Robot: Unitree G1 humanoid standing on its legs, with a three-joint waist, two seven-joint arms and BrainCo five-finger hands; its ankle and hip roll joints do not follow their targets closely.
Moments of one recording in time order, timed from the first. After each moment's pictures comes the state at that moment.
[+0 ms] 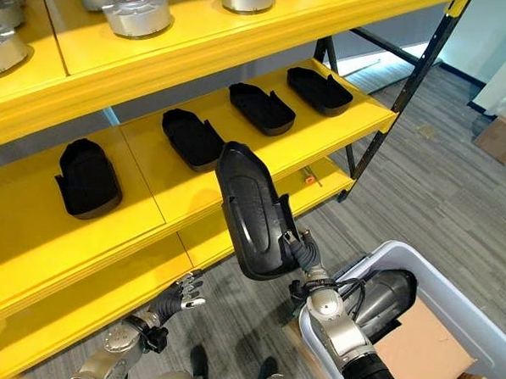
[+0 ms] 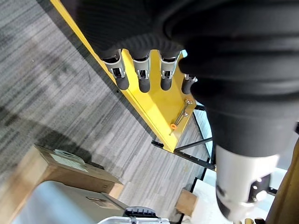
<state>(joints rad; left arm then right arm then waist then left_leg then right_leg) 0.05 0.31 -0.41 0.48 -0.44 -0.20 -0.22 -0.08 -0.44 0.40 0.17 0.22 -0.10 -0.32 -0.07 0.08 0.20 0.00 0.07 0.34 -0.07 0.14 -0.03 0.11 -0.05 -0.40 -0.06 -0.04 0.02</state>
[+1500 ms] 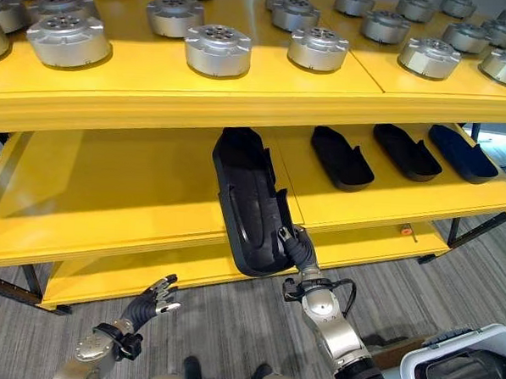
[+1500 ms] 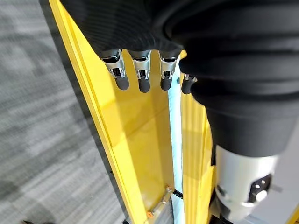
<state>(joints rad) 0.09 0.33 -0.34 0.52 -0.47 -0.20 -0.23 -0.07 -0.38 0.36 0.16 0.27 -0.07 -0.27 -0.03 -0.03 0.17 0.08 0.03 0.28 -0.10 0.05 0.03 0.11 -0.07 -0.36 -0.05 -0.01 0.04</state>
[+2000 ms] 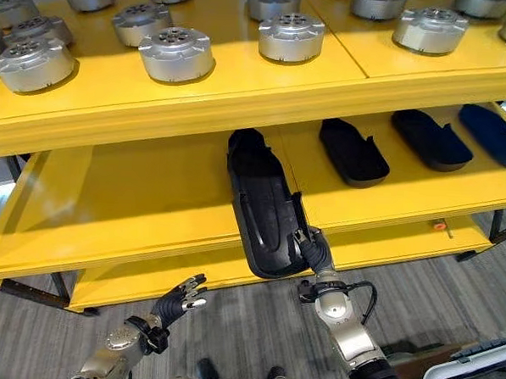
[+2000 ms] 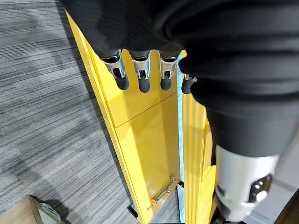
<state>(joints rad) 0.04 0.28 -0.36 0.52 -0.50 -0.10 -0.28 -0.07 -0.44 0.36 0.18 0.17 -0.10 -0.34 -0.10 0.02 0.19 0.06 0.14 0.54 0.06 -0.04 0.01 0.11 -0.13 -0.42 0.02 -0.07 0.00</state>
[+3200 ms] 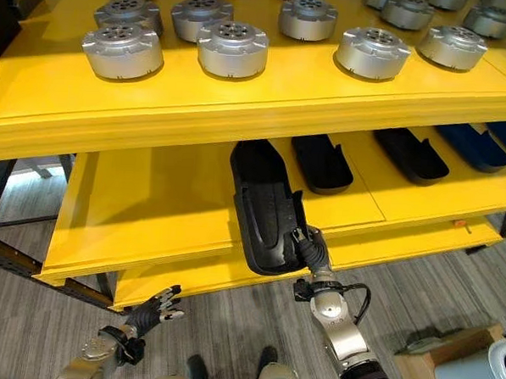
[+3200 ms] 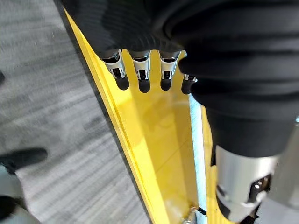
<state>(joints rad) 0.10 0.33 -0.34 0.57 -0.42 -0.16 -0.28 -0.06 -0.39 0.30 0.17 0.17 -0.06 -0.31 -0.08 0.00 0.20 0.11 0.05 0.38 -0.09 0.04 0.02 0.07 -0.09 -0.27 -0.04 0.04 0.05</state>
